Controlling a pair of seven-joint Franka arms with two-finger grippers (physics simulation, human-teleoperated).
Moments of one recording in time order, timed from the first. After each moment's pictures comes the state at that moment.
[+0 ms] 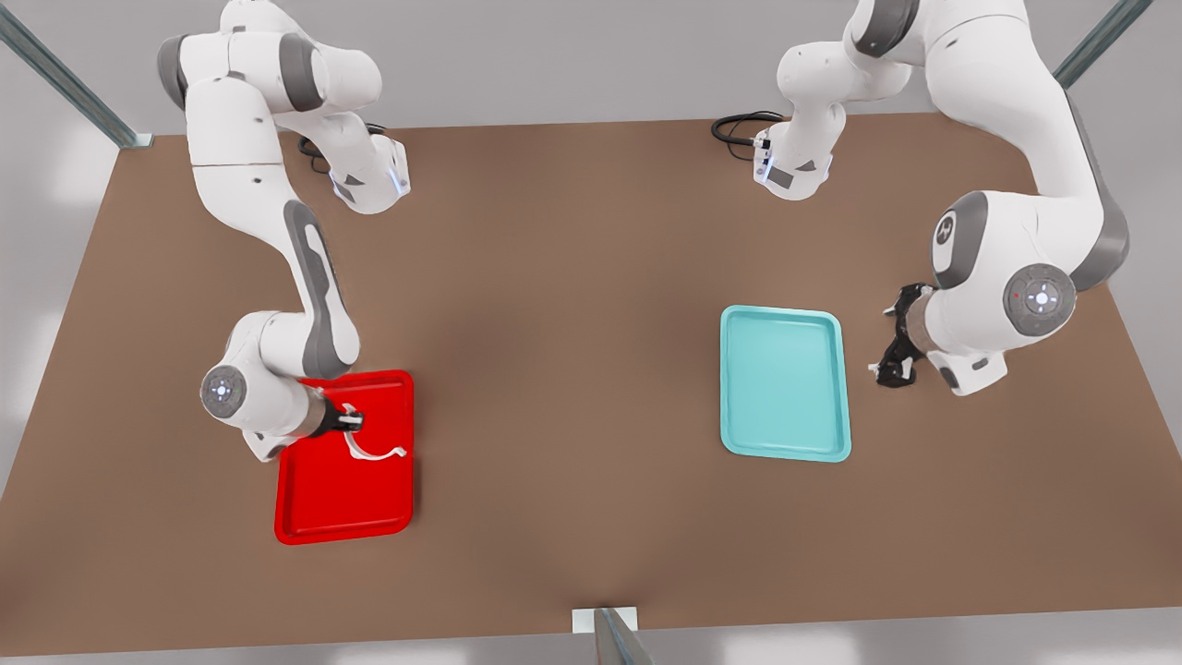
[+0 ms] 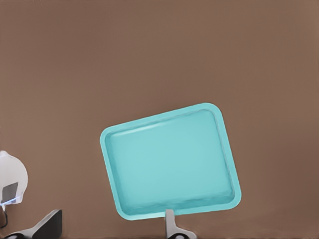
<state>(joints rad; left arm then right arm) -0.02 0.36 -0.16 -1.29 0.02 1.39 -1.29 0.20 0.51 -0.20 -1.77 0.27 2.16 -0.05</state>
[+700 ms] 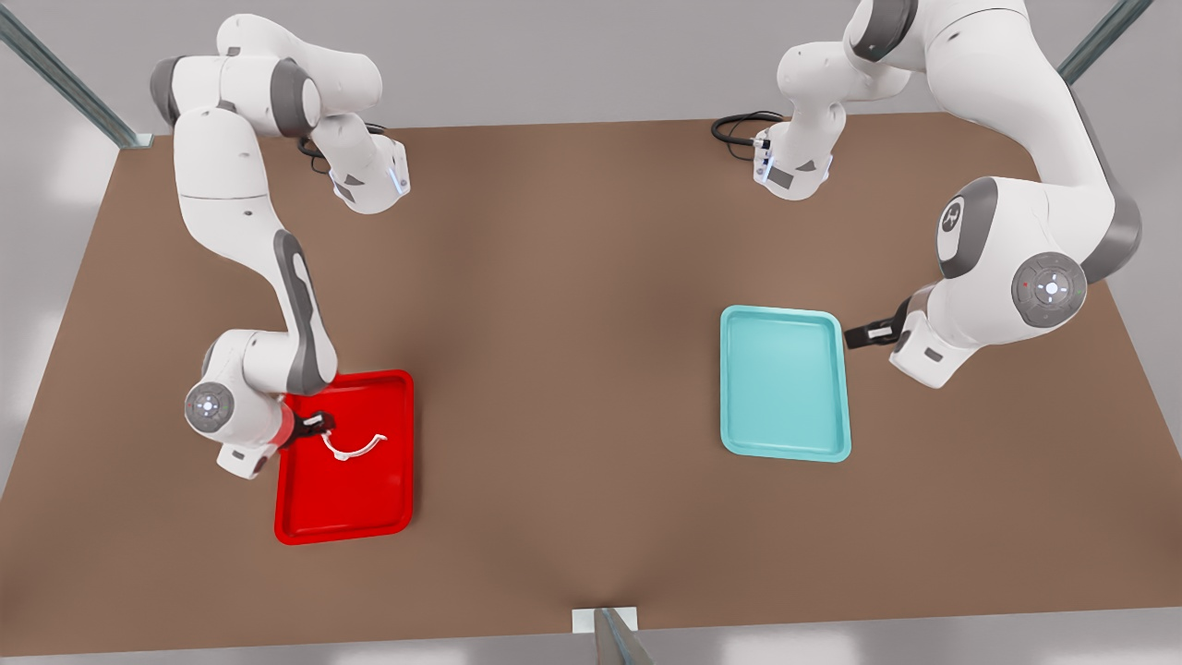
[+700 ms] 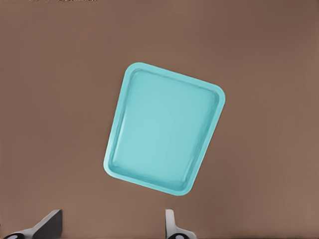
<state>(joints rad) -0.02 0.39 -0.17 -1.20 0.04 1.32 -0.33 0.15 0.56 -0.20 -1.74 0.10 2.23 -0.43</state>
